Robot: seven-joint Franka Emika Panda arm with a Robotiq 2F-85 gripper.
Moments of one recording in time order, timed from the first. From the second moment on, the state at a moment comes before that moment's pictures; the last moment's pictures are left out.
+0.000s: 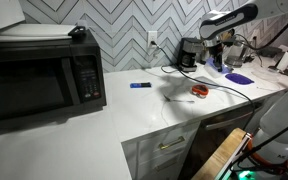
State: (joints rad) arm -0.23 -0.08 -0.20 -2.05 -0.40 1.66 -0.60
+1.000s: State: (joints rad) arm -0.11 -0.23 -0.11 -2.05 -0.42 1.66 -0.81
